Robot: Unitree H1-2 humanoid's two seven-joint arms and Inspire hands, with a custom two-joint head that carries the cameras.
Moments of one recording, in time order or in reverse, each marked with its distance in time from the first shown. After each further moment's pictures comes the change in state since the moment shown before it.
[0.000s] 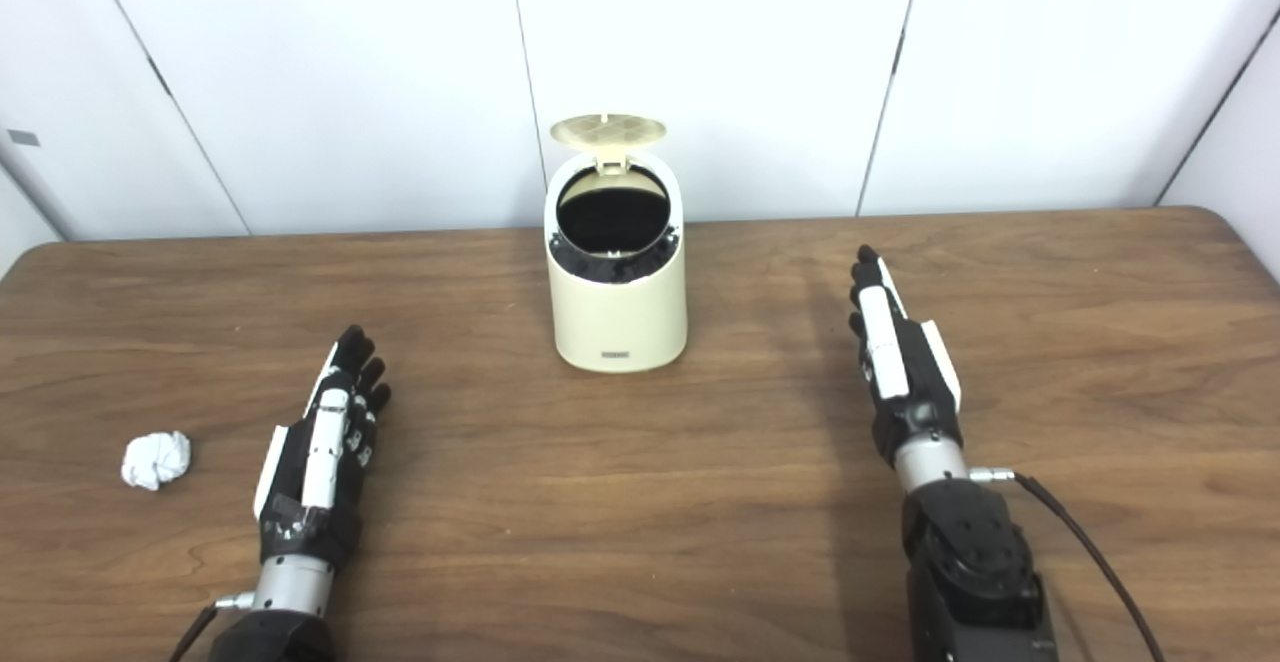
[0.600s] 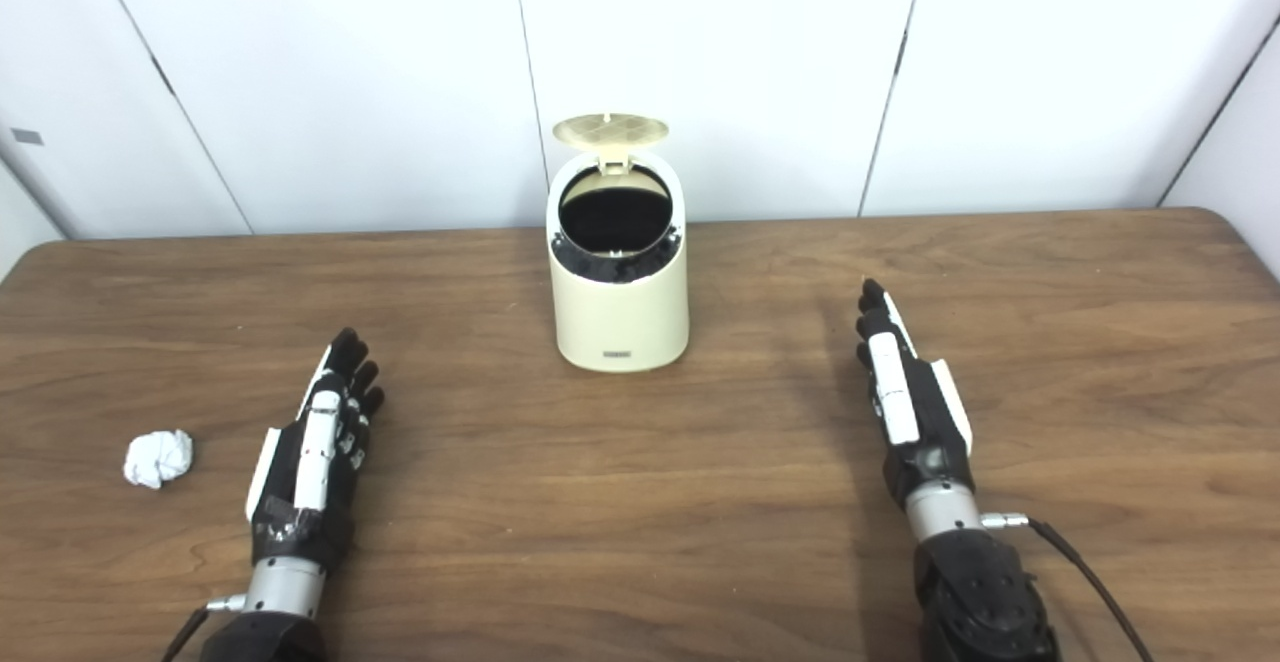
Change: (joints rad) left arm 0.001 0.011 0.004 -0.001 -0.008 0.011 -0.002; right arm 0.083 -0.026 0.029 -0.012 -0.015 -0.089 -0.006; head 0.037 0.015
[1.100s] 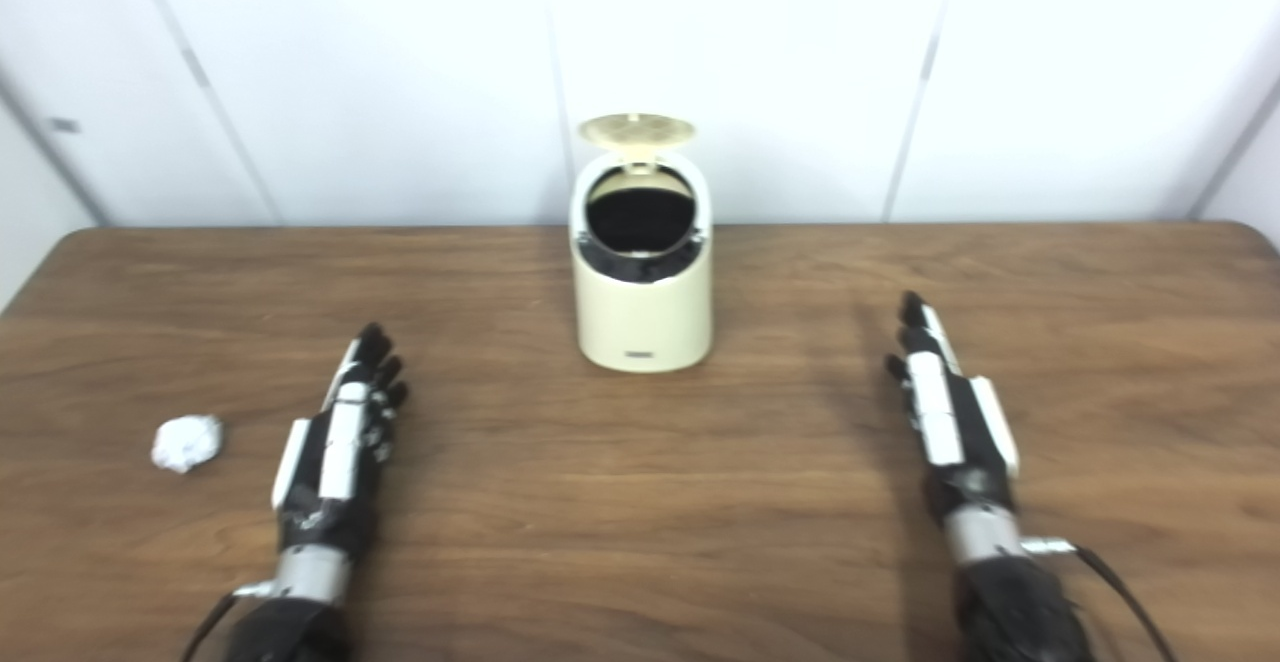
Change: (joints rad) left arm -0.001 -0.031 -0.011 -0.008 0.021 0.018 0.021; right arm 0.008 -0.037 -0.026 0.064 0.063 -0.092 0.016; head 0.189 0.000
